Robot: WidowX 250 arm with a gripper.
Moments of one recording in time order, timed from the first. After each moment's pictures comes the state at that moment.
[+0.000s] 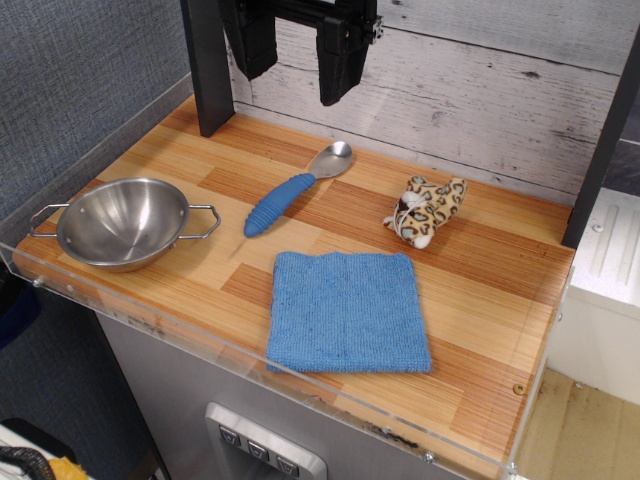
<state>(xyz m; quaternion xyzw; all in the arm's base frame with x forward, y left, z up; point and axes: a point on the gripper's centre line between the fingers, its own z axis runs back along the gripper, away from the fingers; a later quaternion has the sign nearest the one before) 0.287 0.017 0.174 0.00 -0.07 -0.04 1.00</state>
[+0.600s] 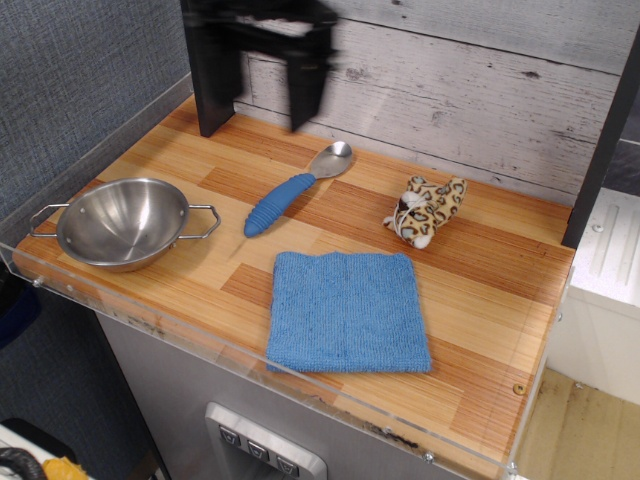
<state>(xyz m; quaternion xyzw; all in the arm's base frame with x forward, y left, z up) 0.268 0.045 0.159 0.00 -0.04 -0.04 1.00</state>
